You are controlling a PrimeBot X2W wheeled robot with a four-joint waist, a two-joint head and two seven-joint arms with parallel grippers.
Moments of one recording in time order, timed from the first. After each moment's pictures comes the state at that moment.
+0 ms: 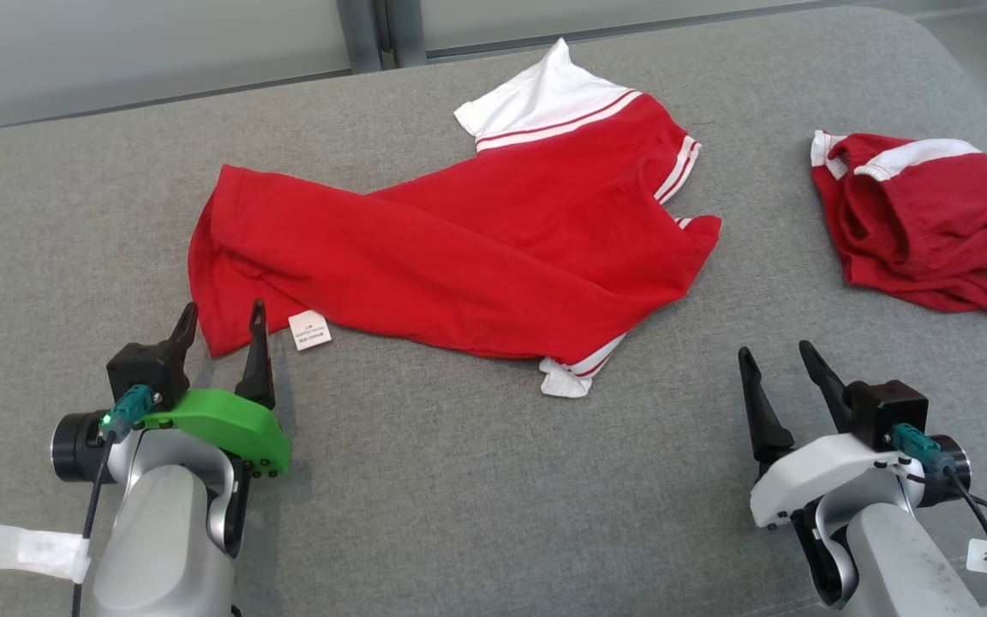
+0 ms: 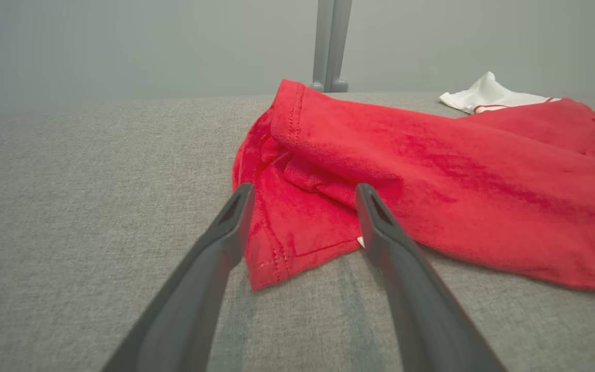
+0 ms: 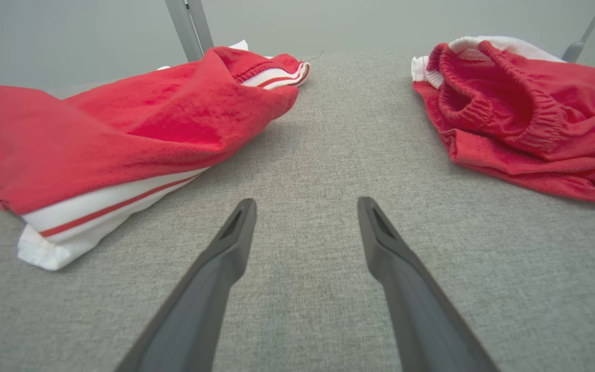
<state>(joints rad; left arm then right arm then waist) -0.46 0.08 -0.03 0.72 -0.16 -0.11 -0.26 -0.25 -0.06 0.03 0.49 0.14 0.13 -0.26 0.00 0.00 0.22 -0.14</state>
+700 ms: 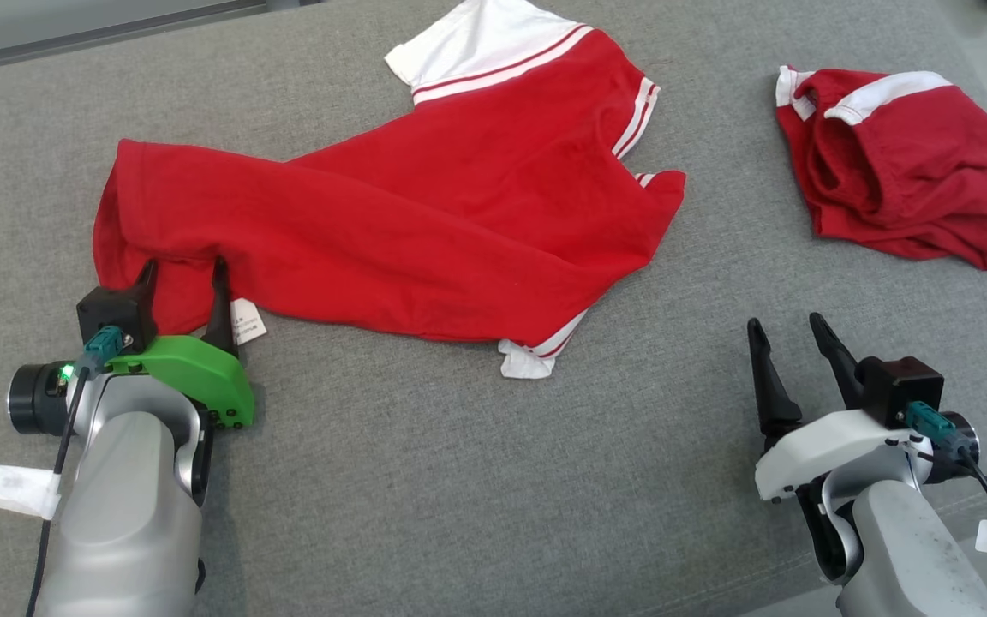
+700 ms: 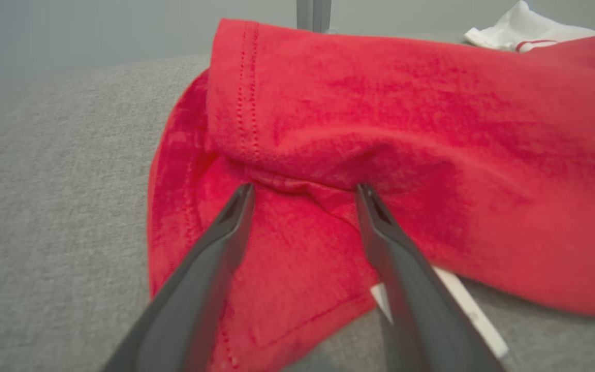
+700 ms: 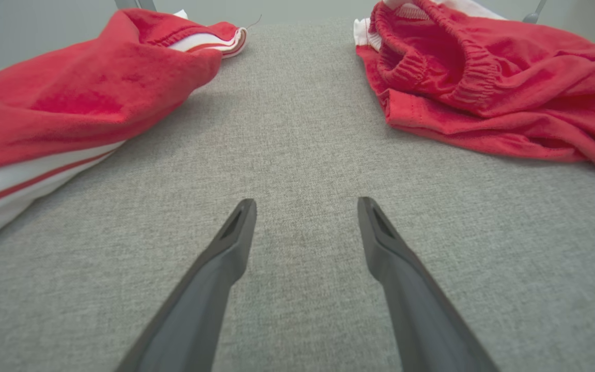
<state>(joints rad) -0.62 0.12 -0.01 0.89 -0.09 -0.10 -0.26 -0.29 -0.07 0.01 0.47 0.15 0.13 -0.26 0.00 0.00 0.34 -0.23</state>
